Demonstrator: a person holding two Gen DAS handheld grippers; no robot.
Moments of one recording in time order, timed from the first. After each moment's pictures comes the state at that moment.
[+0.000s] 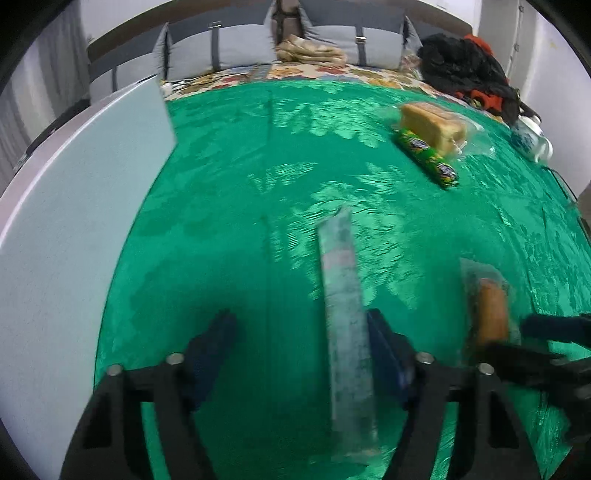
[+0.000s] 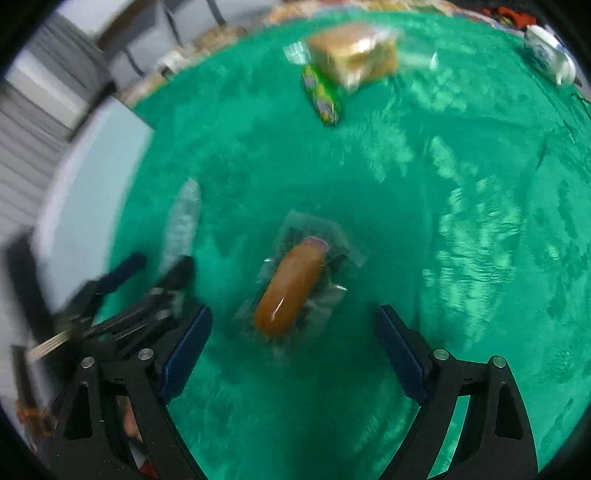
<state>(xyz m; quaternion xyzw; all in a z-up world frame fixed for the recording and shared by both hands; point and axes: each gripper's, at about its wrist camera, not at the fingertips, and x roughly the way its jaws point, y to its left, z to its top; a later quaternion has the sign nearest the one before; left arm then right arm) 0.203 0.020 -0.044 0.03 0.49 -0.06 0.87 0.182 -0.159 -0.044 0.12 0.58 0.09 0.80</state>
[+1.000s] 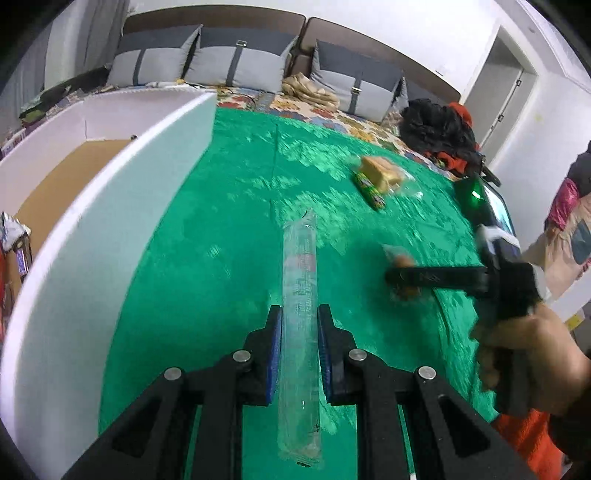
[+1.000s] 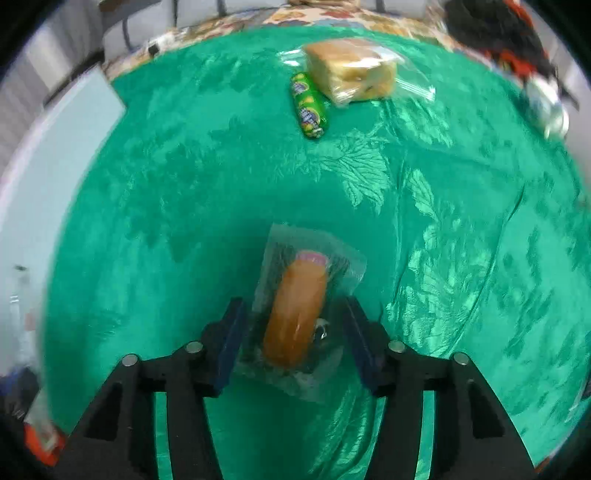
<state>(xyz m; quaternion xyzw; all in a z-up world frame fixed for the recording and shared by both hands) 0.071 0.069 0.018 -0.11 0.43 -0.11 0.89 0.182 -0.153 -0.042 -0.01 0.56 0.05 0.82</state>
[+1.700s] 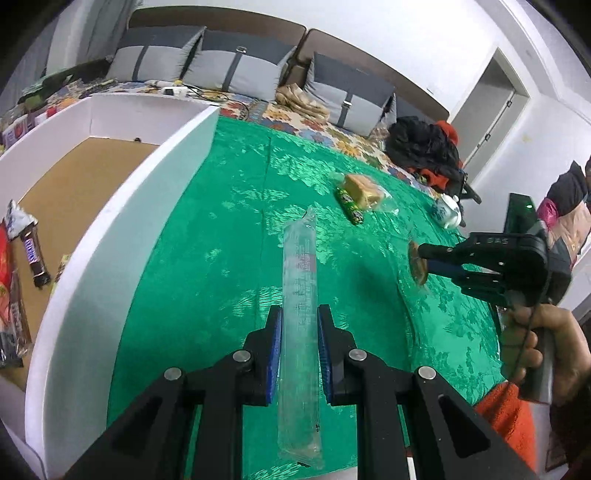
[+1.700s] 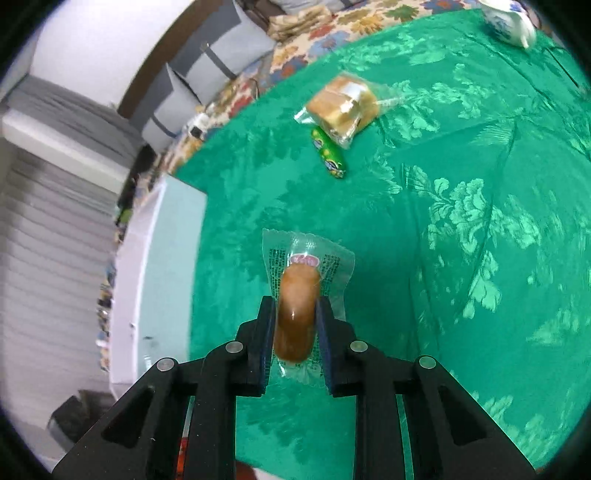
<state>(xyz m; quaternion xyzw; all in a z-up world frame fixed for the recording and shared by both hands) 0.053 0.087 0.050 -0.15 0.42 -0.14 0.88 0.142 -0.224 0.022 0.29 0.51 0.15 0.80</state>
